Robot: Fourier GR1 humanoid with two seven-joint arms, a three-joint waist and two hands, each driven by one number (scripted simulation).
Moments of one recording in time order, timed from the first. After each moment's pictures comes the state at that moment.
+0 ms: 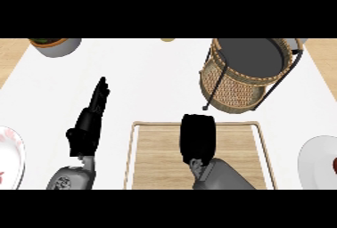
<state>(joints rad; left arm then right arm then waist) -0.13 0.03 -0.12 -1.57 -0.17 0.20 0.06 -0.43 -0.02 0.68 -1.46 1.15 0.37 1.02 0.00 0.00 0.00</state>
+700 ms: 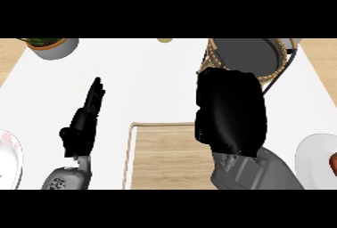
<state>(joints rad) -0.12 0.05 -0.09 -1.58 -0.16 0.19 0.07 -0.69 -0.02 0.43 -1.86 1.17 0.61 1.04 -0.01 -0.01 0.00</state>
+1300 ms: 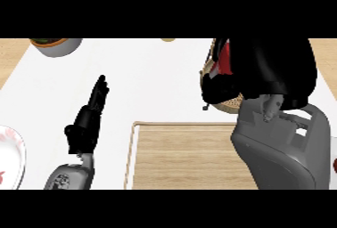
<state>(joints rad) -0.14 0.04 -0.10 -1.56 -0.16 0.18 0.06 -0.93 -0.01 0.15 -1.79 1.04 0.66 1.07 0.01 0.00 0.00</state>
